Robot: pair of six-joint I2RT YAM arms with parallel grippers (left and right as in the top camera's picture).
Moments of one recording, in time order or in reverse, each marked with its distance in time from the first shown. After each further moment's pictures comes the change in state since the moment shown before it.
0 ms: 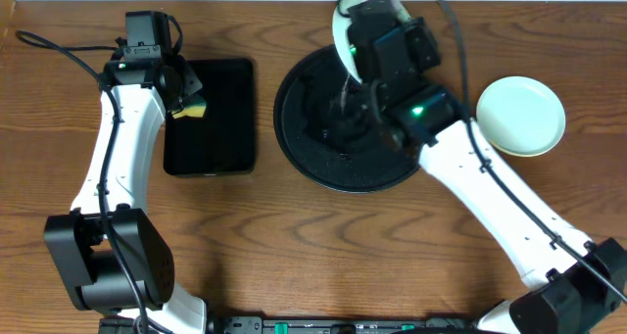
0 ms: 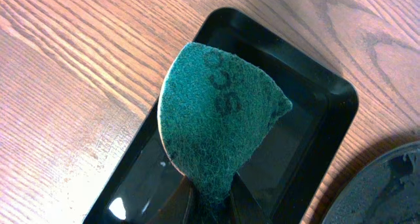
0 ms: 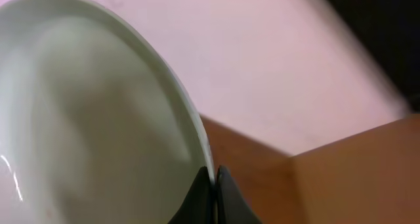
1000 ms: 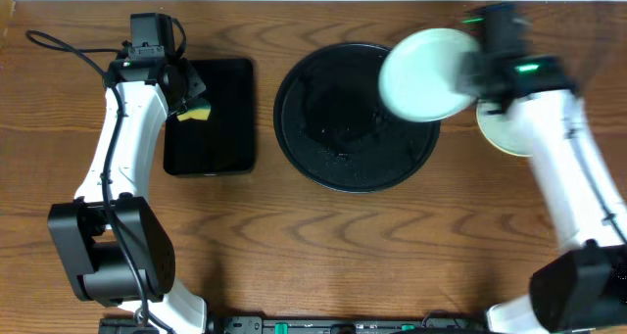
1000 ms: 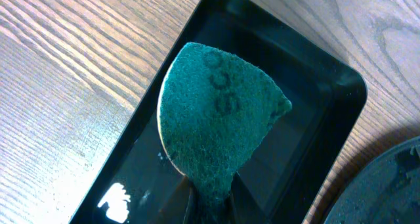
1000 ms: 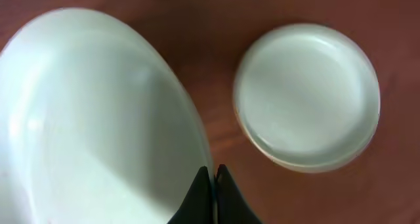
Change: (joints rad) left arm 0.000 0.039 -0.002 0.005 0.031 0.000; right arm -0.566 0.002 -0.003 -0.529 -0.695 0.806
